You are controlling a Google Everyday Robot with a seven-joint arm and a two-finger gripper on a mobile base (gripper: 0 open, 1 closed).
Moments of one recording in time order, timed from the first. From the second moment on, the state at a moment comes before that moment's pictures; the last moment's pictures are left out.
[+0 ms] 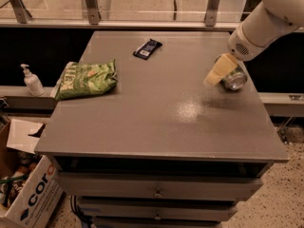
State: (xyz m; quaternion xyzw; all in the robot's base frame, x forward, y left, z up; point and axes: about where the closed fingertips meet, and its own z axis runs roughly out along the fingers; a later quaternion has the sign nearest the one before) arm 0.642 -0.223 0.877 -0.43 0.87 -0.01 0.25
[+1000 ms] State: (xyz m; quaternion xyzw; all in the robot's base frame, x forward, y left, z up) arm 0.684 -0.237 0.843 -0.40 0.89 -0.02 0.24
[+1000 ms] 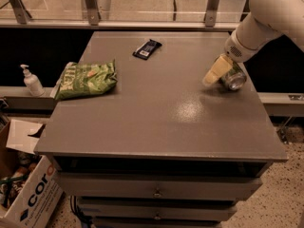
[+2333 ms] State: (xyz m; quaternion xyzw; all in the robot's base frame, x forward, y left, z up) arm 0.664 -0.275 0.842 -0.35 0.91 0.04 0.22
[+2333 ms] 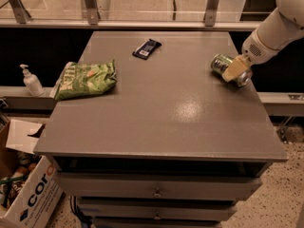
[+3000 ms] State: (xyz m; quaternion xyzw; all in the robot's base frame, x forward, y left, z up) arm 0.643 -0.202 0.863 -0.41 0.88 0.10 0.23
